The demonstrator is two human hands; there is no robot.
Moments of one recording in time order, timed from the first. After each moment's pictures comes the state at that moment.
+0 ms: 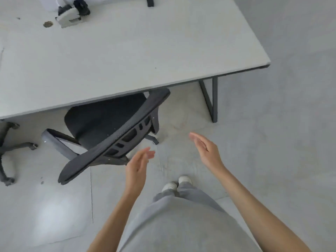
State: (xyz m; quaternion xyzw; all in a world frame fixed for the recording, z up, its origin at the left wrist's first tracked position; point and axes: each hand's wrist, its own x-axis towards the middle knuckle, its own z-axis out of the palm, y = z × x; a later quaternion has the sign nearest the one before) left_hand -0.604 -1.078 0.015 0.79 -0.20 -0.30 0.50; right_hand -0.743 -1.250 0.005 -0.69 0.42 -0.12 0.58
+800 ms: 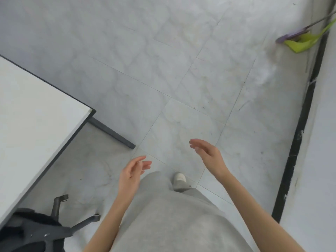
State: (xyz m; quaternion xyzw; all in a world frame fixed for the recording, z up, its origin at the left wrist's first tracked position) left_hand -0.868 -1.480 0.005 0.63 -0.44 -0.54 0.34; right_hand -1.113 -1.495 0.012 -0.41 0.66 -0.34 0.54
